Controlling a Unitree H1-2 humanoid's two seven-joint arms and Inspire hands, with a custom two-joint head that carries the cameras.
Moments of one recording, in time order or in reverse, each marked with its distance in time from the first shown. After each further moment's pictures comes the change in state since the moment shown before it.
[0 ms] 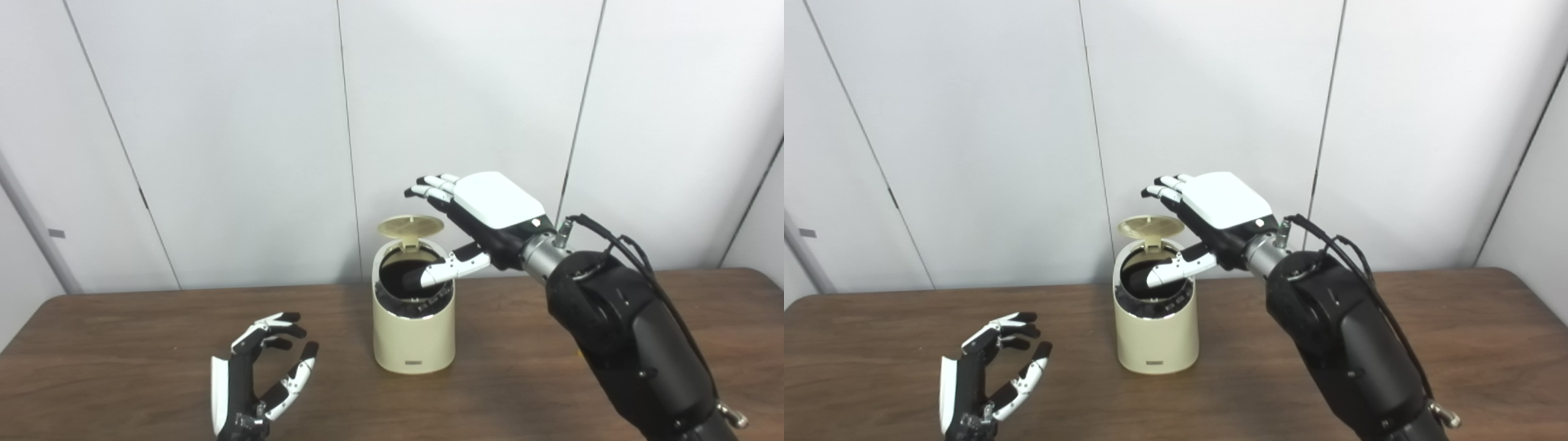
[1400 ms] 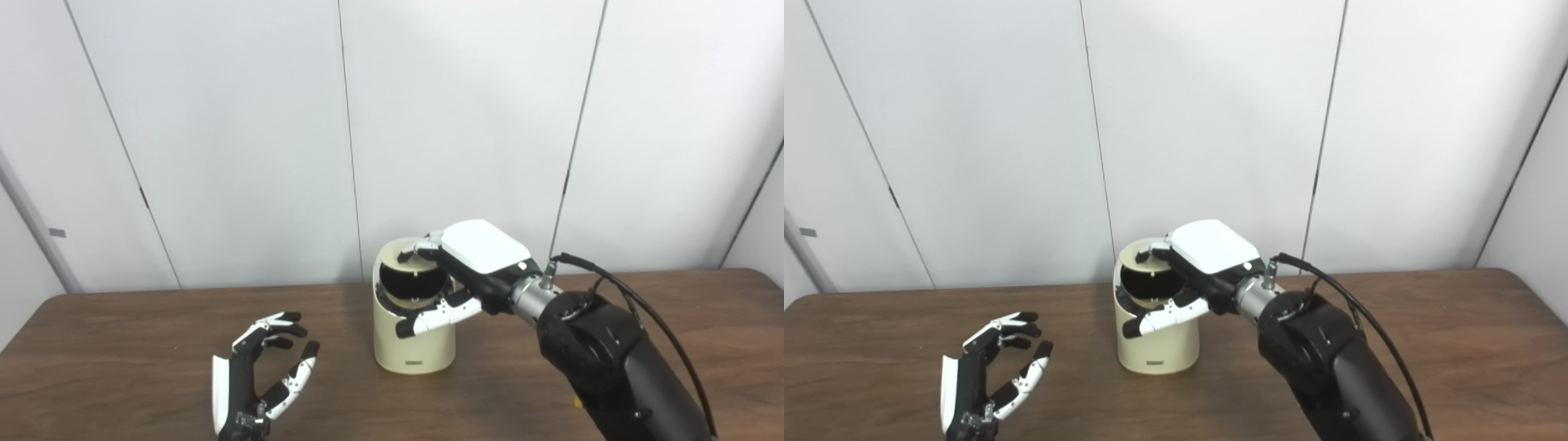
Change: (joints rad) left arm 0.003 -0.006 0.018 -0.007 0.000 0.000 -0.027; right arm 0.109 0.020 0.048 -0.083 0.001 0.043 0.084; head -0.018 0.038
